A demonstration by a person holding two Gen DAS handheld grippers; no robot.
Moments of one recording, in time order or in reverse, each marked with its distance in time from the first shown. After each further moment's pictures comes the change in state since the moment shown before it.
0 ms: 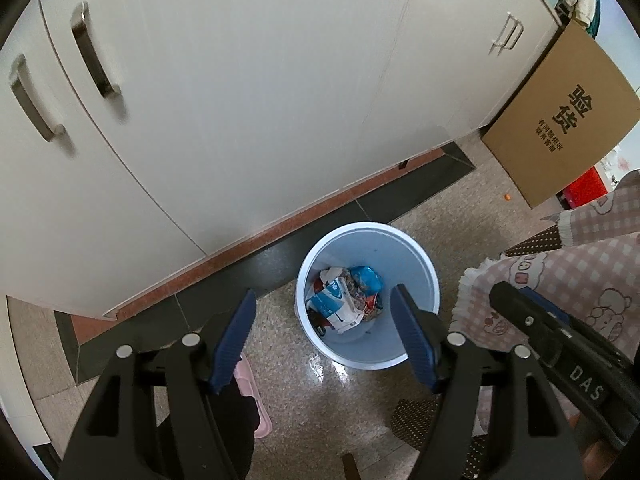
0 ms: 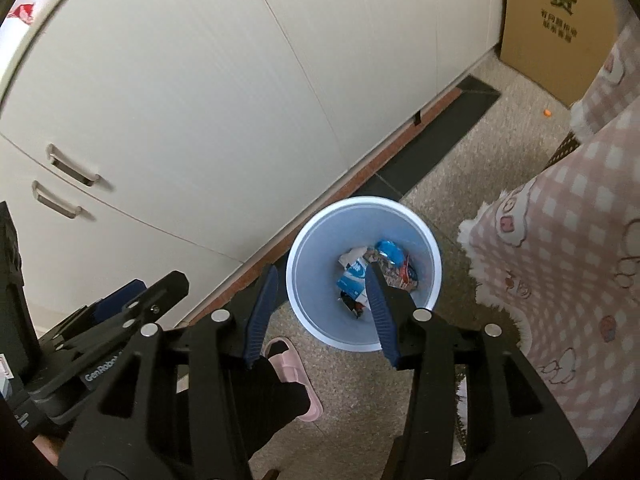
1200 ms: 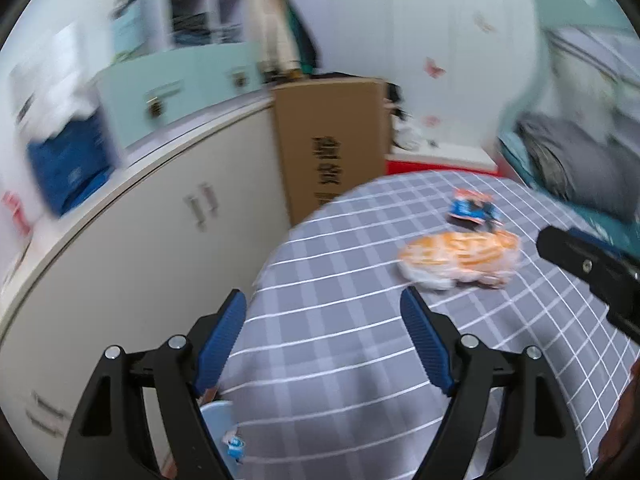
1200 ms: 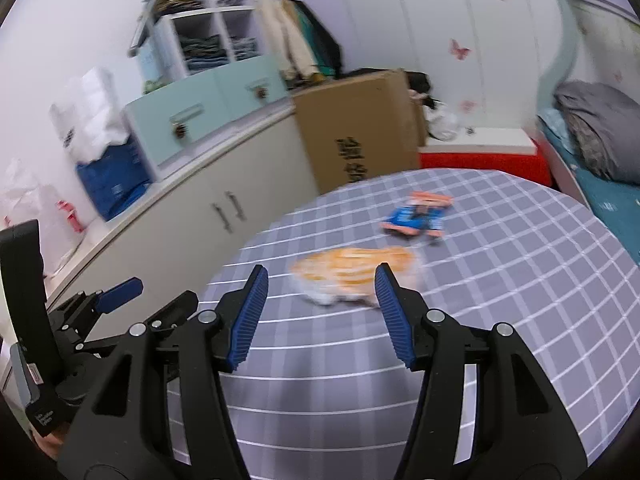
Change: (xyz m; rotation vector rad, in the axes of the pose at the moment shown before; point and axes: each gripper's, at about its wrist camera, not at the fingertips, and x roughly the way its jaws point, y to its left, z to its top) left arm -0.257 -0.418 -0.064 0.743 -0.481 -0.273; right arm -0.428 -0.257 -0.060 0.287 -0.706 -0.282
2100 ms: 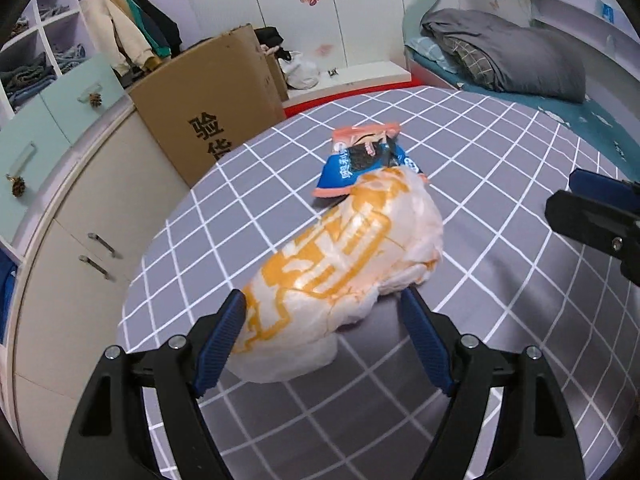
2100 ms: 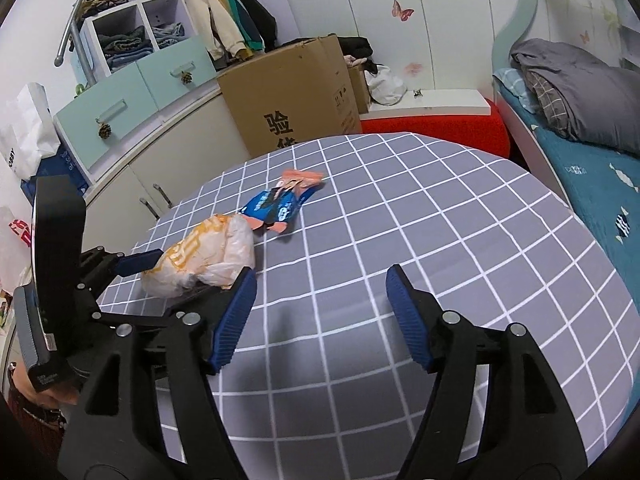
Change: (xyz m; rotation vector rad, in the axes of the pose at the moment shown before) left arm 0.125 -0.121 0.037 0.345 0.199 -0.185; right arm 0.039 -0.122 0.007 0.080 0.107 -0.120
